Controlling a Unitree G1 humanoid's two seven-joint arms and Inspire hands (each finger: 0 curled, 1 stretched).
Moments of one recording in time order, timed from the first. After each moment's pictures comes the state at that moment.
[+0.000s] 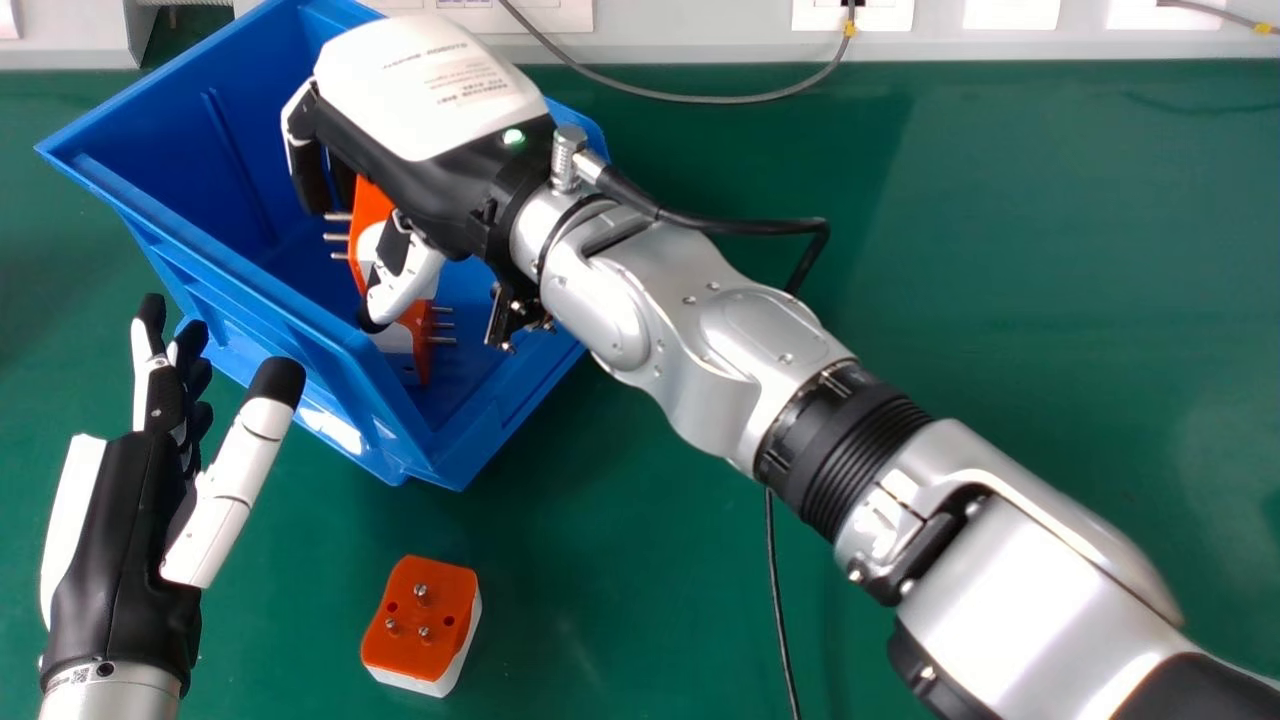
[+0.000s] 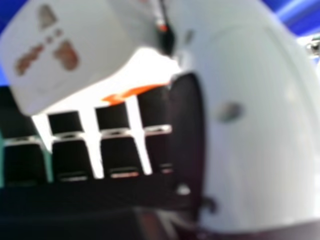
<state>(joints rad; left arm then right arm) 0.39 0.18 0.26 -0.31 -0.01 -0.03 -0.10 -1.13 0.15 0.64 1.01 -0.80 -0.12 -0.14</state>
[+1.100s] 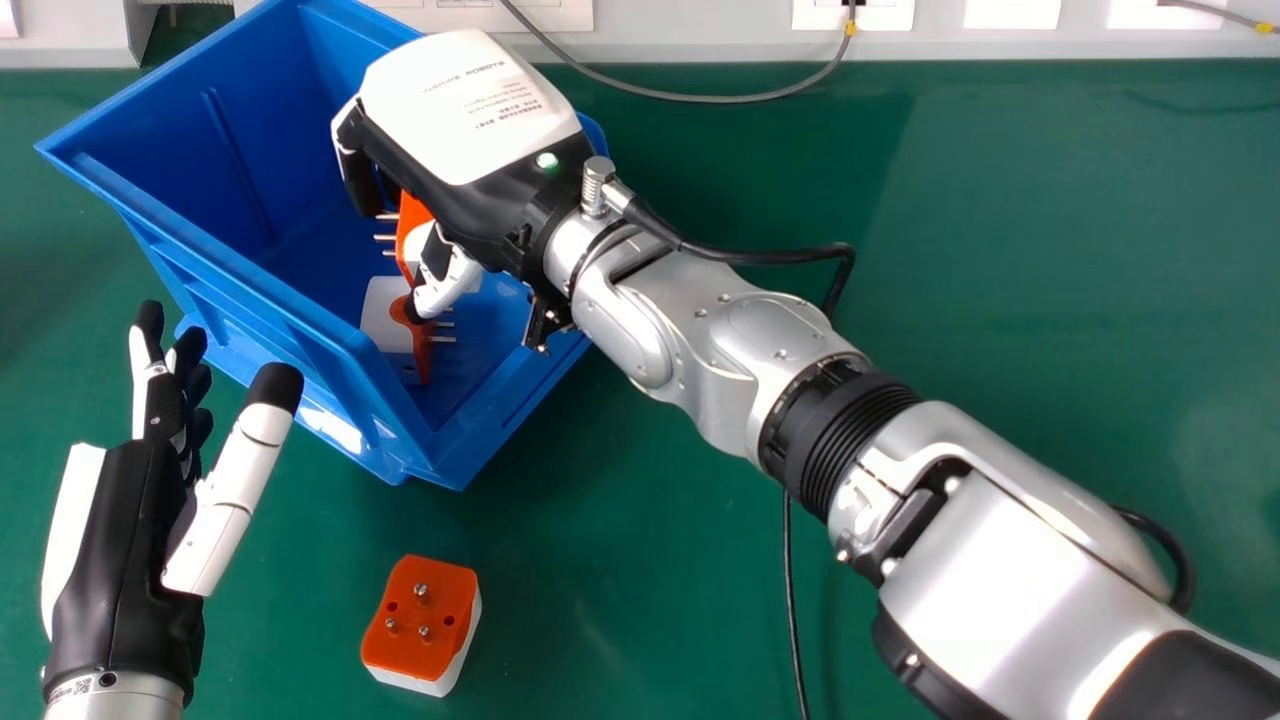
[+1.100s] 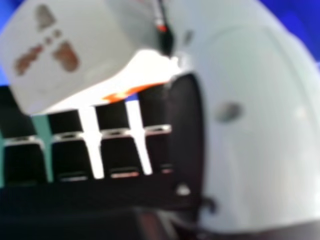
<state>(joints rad) 0.41 0.16 0.25 -0.32 -0.01 -0.04 -0.09 -1.17 0.16 0.67 1.22 -0.83 -0.18 -0.33</state>
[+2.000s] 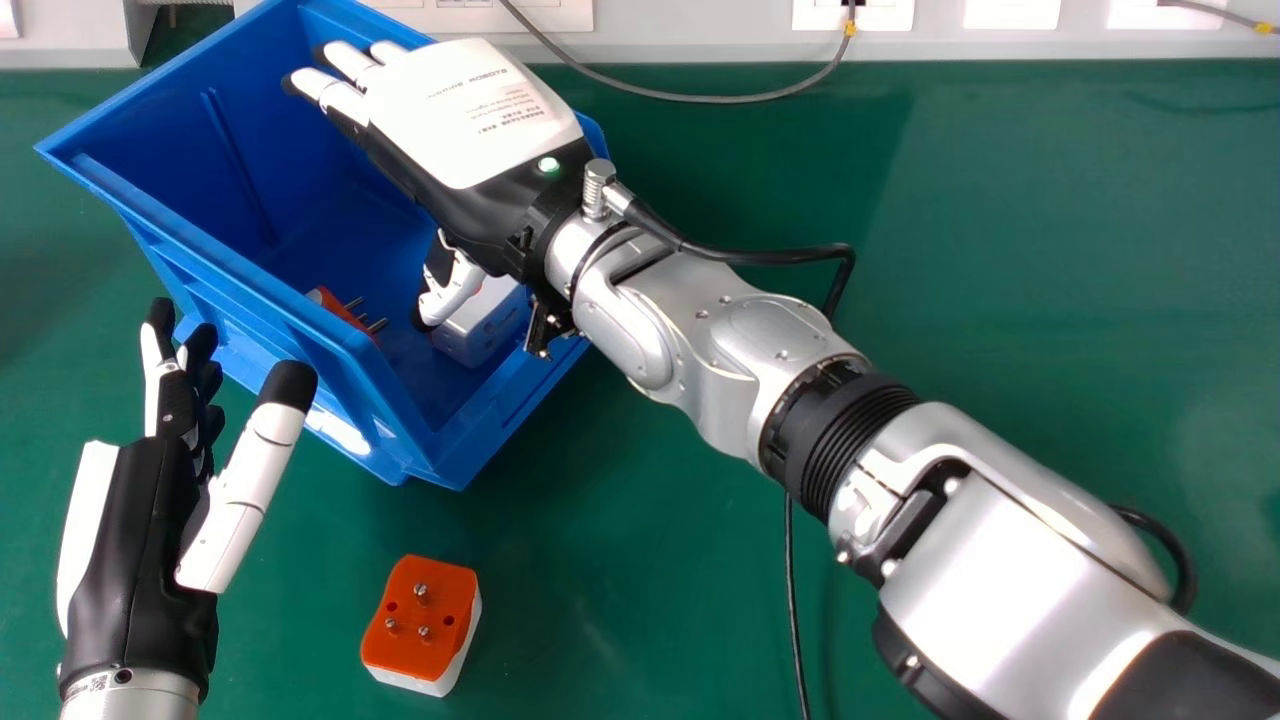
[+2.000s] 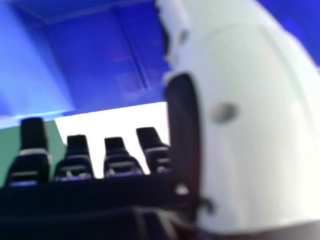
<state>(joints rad) 0.41 0.15 0.24 -0.33 0.00 -0.03 -0.08 -1.17 0.15 0.67 1.22 -0.81 -0.18 -0.31</state>
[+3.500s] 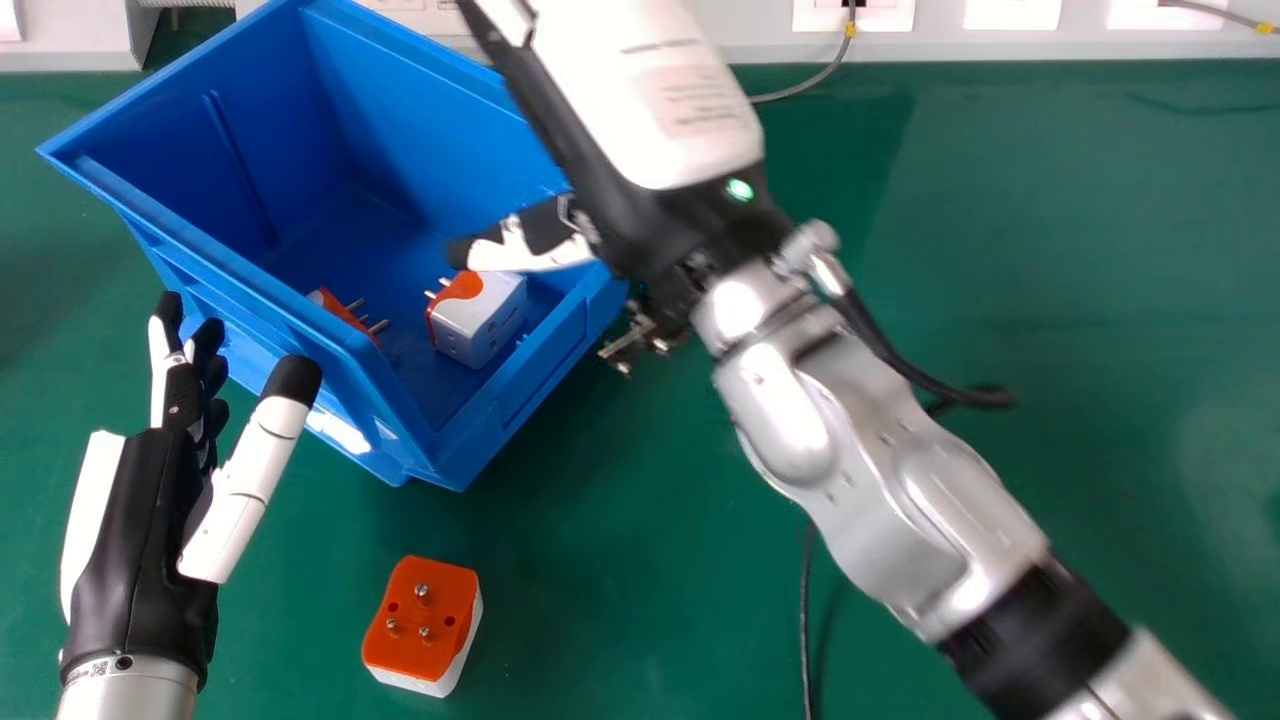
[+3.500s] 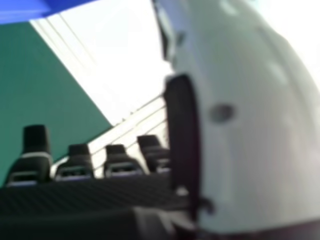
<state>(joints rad) 0.38 0.17 0.24 -0.29 0.00 -0.03 -0.10 -0.54 -0.13 0.52 0.09 -0.83 -0.03 -0.25</state>
